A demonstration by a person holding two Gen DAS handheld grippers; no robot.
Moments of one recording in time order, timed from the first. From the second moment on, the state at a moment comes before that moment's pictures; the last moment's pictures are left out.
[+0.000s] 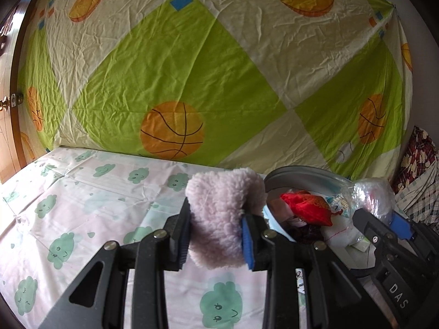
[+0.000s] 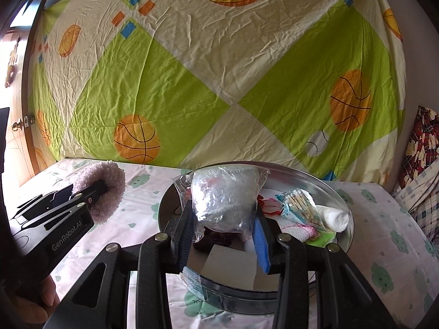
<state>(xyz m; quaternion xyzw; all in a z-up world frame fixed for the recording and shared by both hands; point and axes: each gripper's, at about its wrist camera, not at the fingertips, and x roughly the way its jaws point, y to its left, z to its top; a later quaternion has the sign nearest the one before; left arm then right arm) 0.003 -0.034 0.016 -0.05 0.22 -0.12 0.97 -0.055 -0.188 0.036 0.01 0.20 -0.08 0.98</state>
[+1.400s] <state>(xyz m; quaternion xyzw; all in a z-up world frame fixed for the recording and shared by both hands) 0.009 -0.123 0.030 -0.02 0.22 -0.19 0.96 -0.058 -0.269 0.044 0.03 0.19 -0.14 0.97</state>
